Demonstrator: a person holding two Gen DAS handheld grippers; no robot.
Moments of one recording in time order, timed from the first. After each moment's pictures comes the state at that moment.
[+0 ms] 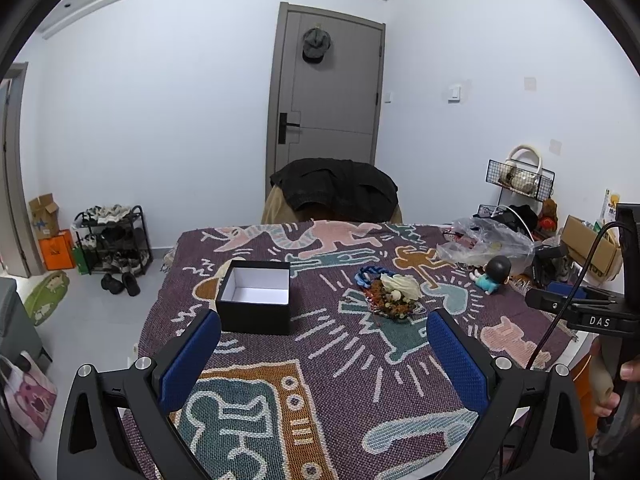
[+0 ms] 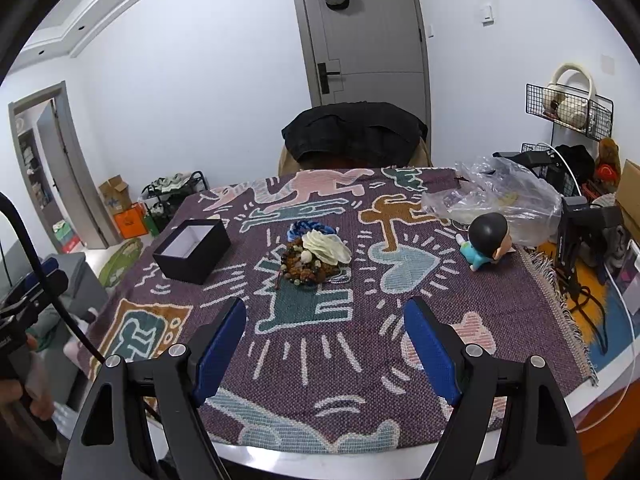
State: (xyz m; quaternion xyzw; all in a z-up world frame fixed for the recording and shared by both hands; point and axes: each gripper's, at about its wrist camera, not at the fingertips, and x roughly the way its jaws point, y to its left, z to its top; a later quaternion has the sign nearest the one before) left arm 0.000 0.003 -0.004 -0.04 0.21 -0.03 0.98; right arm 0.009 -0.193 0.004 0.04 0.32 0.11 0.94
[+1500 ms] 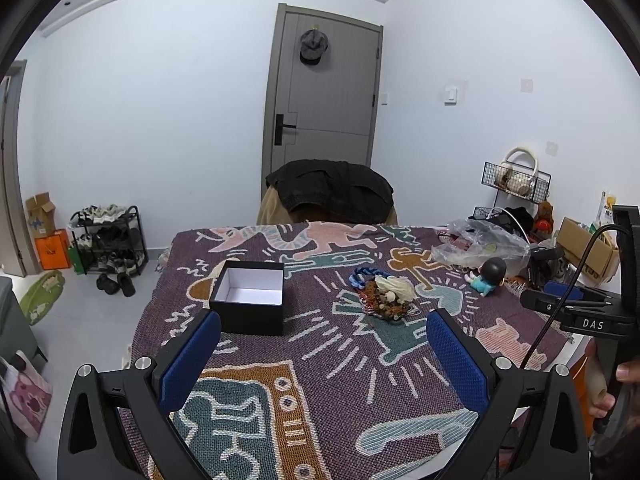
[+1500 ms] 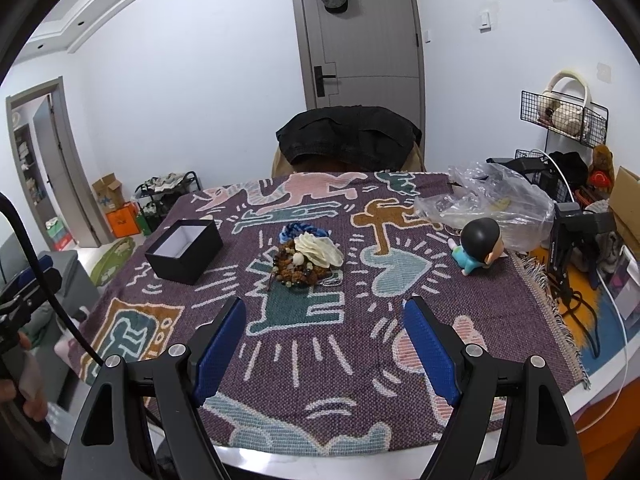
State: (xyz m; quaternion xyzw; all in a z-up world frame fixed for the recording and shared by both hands) left arm -0.002 0.000 -0.007 -0.04 0.21 -0.04 0.98; right arm 0.006 -0.191 0.004 0.03 0.32 0.10 0.94
